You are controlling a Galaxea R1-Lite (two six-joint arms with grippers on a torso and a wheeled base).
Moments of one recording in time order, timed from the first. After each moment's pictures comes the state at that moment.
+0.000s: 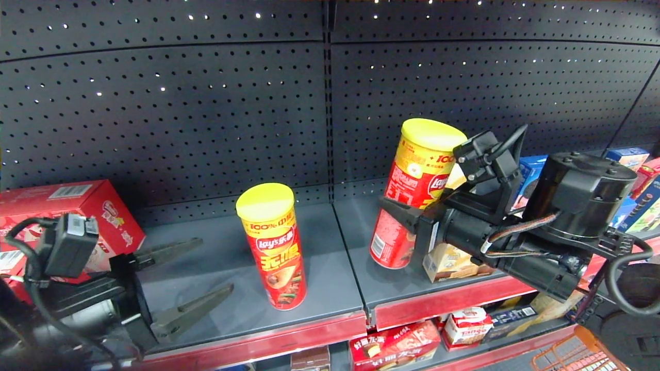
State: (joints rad) left arm -0.07 1.41 -0.15 -1.23 -0.73 0.00; right arm 0.69 1.68 -0.77 -0.97 0.04 -0.07
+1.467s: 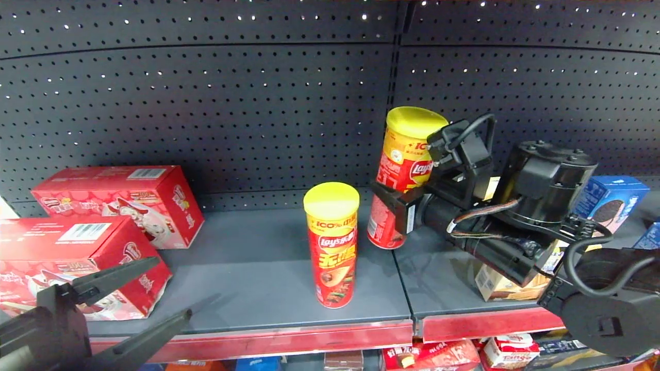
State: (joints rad) left arm -0.07 1.10 -0.10 -1.02 -0.67 -0.11; right arm 0.72 1.75 -0.89 -0.96 -0.13 -0.14
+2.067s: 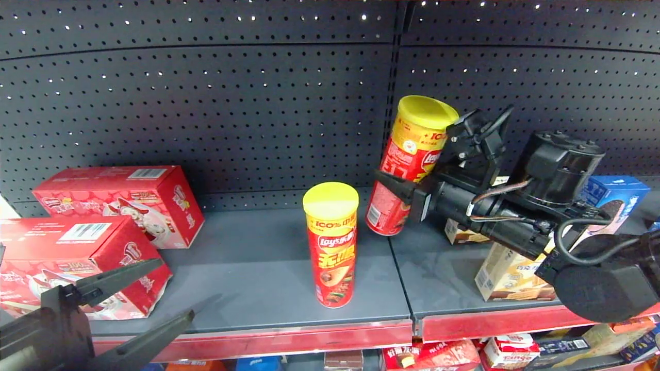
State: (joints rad) left arm -0.07 1.10 -0.09 -1.02 -0.67 -0.11; right arm 0.59 1.79 -0.91 -1.04 0.21 -0.14
